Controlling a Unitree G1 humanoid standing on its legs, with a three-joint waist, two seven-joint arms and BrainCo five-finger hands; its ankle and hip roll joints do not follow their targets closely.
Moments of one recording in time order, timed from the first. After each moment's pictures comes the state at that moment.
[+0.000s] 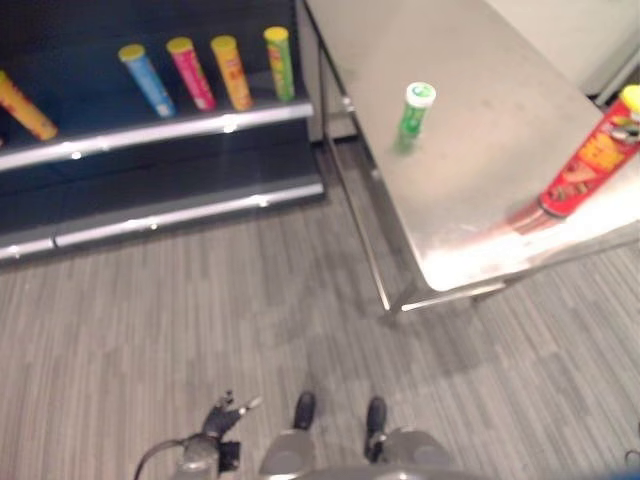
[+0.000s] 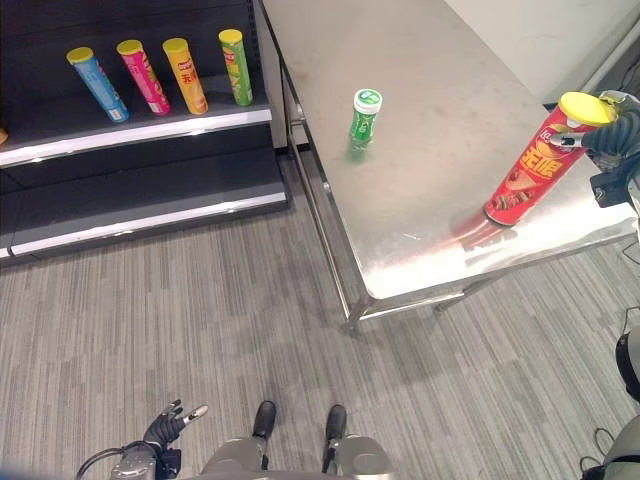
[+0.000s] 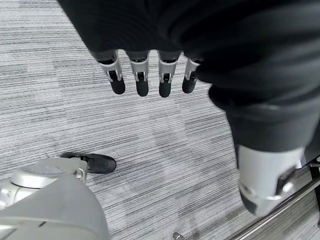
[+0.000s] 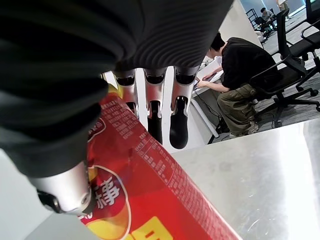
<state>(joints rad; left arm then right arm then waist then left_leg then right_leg) 0.09 0.31 -0.14 0.99 -0.30 -0.14 0.04 -1.10 -1.17 0.62 1.00 0.35 -0.05 0.10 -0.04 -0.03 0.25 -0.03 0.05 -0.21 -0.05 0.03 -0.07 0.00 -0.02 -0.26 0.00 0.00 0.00</state>
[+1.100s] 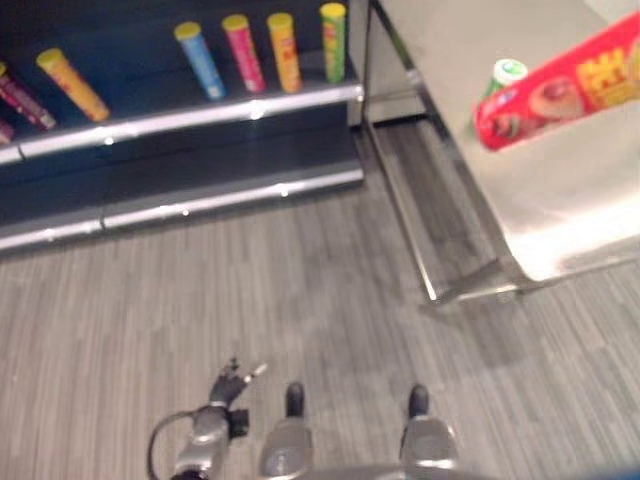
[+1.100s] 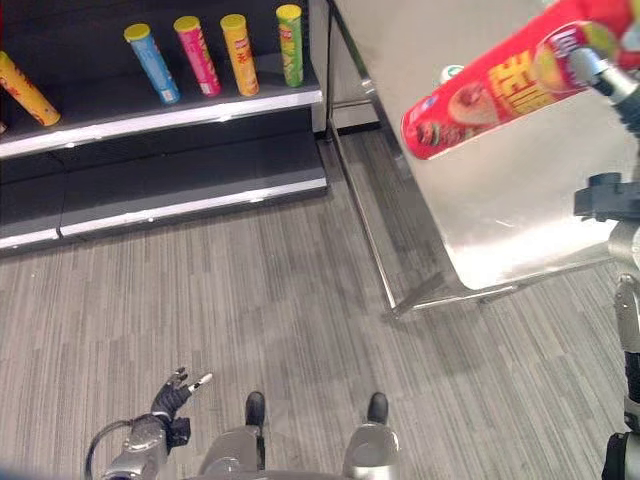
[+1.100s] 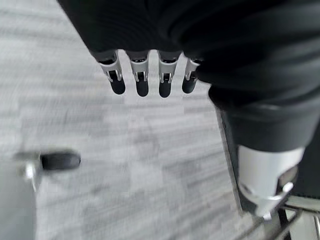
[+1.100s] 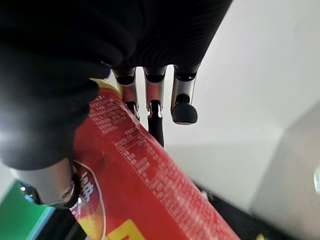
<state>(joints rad) 0.02 0.34 -0.06 0.90 -0.28 -0.15 0.07 -0.37 -1.02 -0.16 -0.11 0.47 -0.26 -0.07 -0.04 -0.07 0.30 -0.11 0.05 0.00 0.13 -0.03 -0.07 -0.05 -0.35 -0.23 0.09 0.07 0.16</state>
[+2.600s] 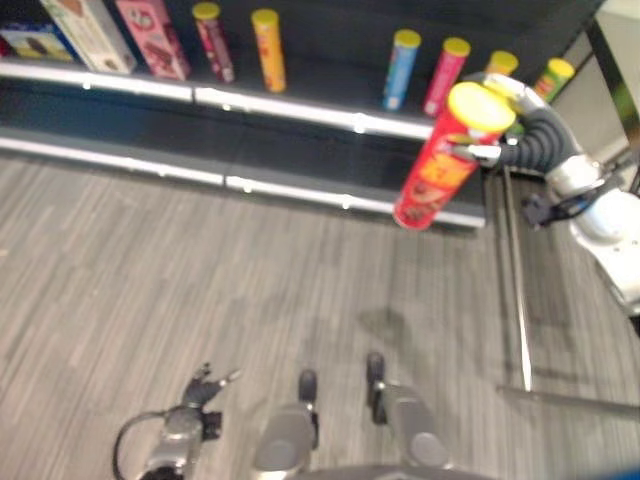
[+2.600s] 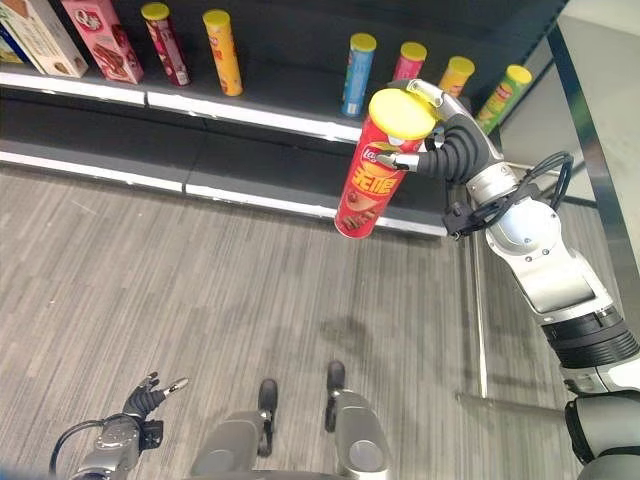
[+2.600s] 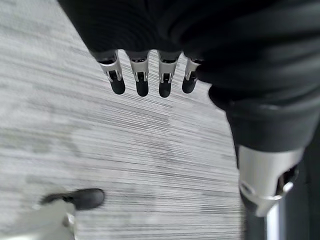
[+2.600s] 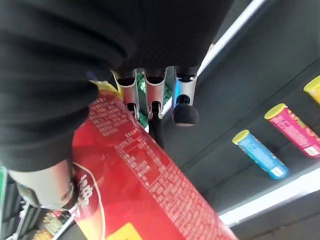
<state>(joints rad) 0.01 0.35 -0.05 0.95 -0.25 -0.11 0.06 -0.62 -0.96 0.24 -0.05 0.19 -0.13 -0.01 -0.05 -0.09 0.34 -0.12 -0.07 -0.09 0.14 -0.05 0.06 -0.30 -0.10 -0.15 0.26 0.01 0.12</state>
